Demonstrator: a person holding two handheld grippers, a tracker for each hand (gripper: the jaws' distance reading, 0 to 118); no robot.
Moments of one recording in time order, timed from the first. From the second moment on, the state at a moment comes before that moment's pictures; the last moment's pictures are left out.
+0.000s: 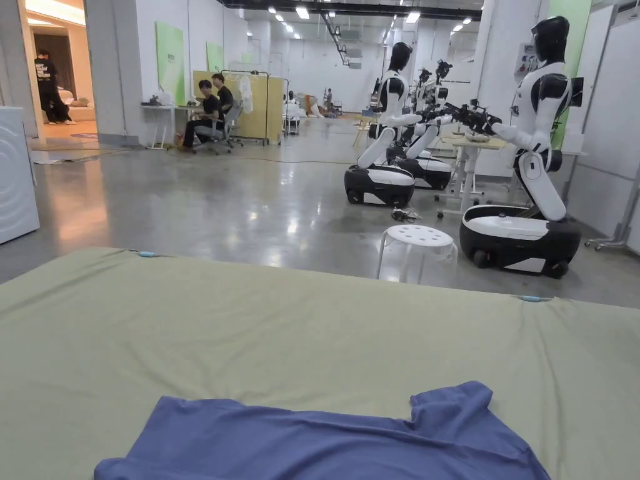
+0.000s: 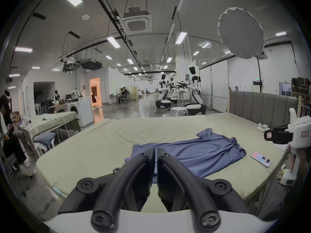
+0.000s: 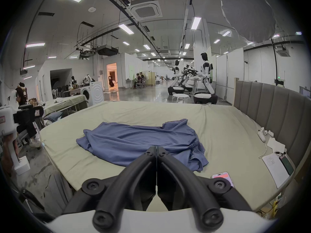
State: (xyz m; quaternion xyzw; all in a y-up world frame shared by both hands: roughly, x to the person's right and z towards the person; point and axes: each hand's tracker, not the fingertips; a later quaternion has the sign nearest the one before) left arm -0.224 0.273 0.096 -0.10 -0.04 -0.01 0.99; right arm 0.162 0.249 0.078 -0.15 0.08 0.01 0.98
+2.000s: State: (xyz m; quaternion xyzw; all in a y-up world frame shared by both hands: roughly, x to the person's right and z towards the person) left arm -0.297 0.112 -0.171 -0.47 -0.01 -0.04 0.88; right arm 0.280 0.148 -0.084 -0.37 -0.03 -0.17 0.91
